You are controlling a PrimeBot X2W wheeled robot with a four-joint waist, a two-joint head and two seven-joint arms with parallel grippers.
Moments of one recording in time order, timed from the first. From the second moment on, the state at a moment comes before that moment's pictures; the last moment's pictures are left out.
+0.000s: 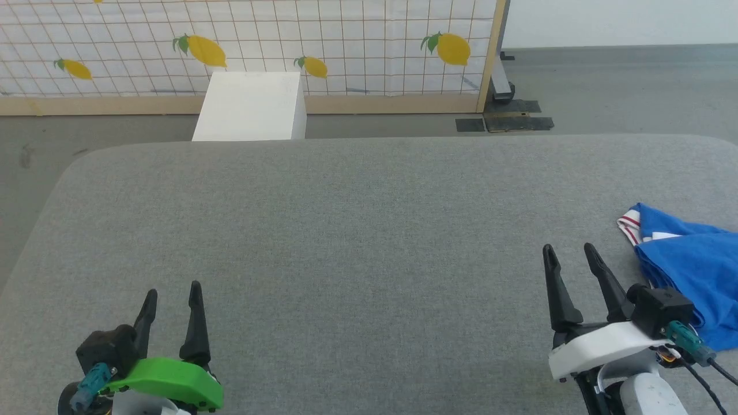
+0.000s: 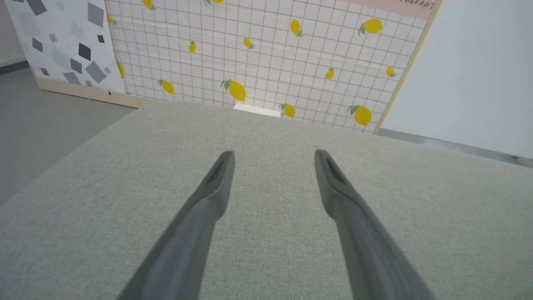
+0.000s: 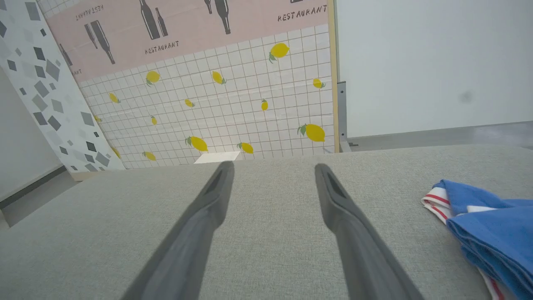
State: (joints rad) left arm 0.03 0.25 -0.11 0.11 -0.46 0.07 -0.21; right arm -0.10 -0.05 0.01 0.29 0.23 0.13 -0.26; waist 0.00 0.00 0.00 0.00
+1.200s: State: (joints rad) left arm 0.03 0.26 -0.15 0.14 -0.46 0.08 -0.20; right arm -0.10 -0.05 0.00 0.35 0.21 0.13 -0.25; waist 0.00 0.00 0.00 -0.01
